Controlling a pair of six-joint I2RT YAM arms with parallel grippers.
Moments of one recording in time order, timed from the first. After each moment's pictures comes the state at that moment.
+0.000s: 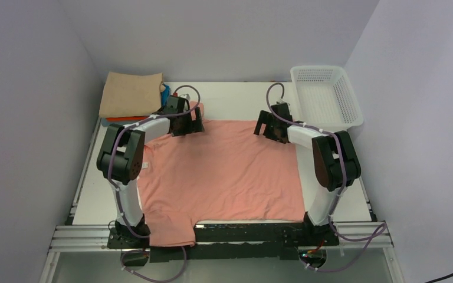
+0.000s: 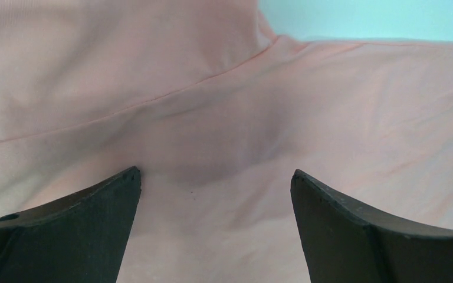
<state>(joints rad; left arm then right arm) -0.31 1.93 1.24 -0.20 0.10 -0.43 0.28 1.81 1.04 -0.10 0.04 0.52</state>
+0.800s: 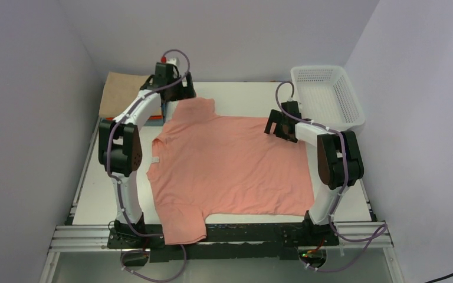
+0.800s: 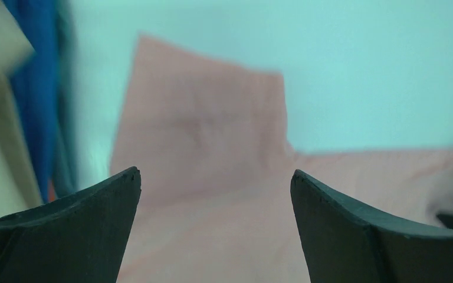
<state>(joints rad) -0.23 2.01 1.66 -0.35 0.09 -0.34 0.17 1.83 1.08 -0.16 0.09 0.46</state>
